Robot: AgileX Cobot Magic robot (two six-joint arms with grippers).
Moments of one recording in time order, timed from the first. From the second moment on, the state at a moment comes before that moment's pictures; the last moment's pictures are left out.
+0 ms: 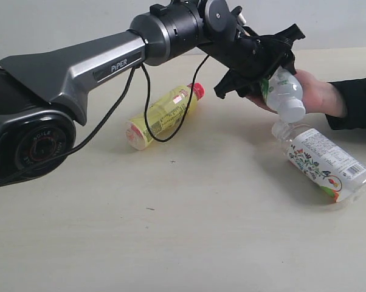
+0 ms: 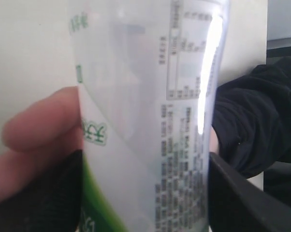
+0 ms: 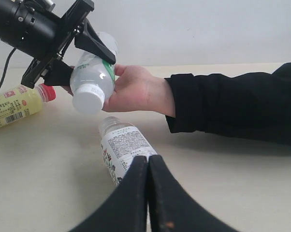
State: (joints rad) left arm -0.76 2.56 -2.38 -0.48 0.72 -0.64; right arm 0.14 0.01 0.00 -0.14 0.34 0.17
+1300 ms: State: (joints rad) left arm -0.75 2.55 -2.38 -0.48 0.76 -0.58; right arm 0.14 0.01 0.00 -0.14 0.34 0.17
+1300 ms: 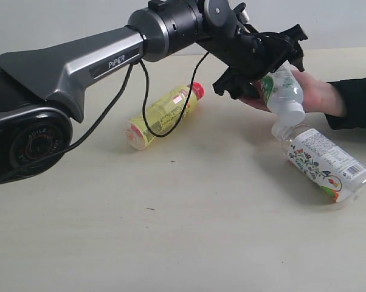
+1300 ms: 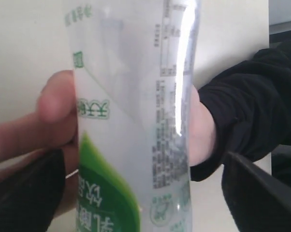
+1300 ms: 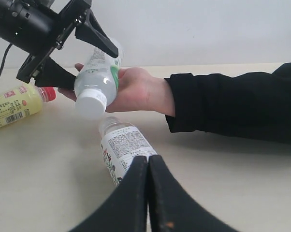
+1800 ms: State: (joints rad) left arm -0.75 2.39 -2.38 -0.49 0.96 -0.44; right arm 0.14 0.01 0.00 -0.14 0.34 0.17
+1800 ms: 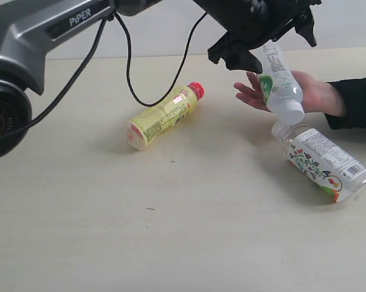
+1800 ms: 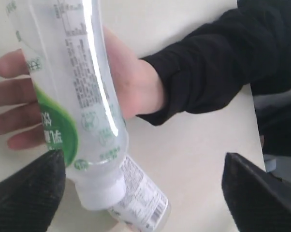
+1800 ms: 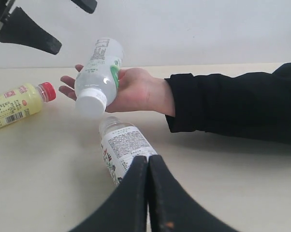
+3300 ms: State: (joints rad) left arm -0.83 2.02 -1.61 0.07 1.07 0.31; right arm 0.14 0.01 0.00 -0.14 0.34 0.17
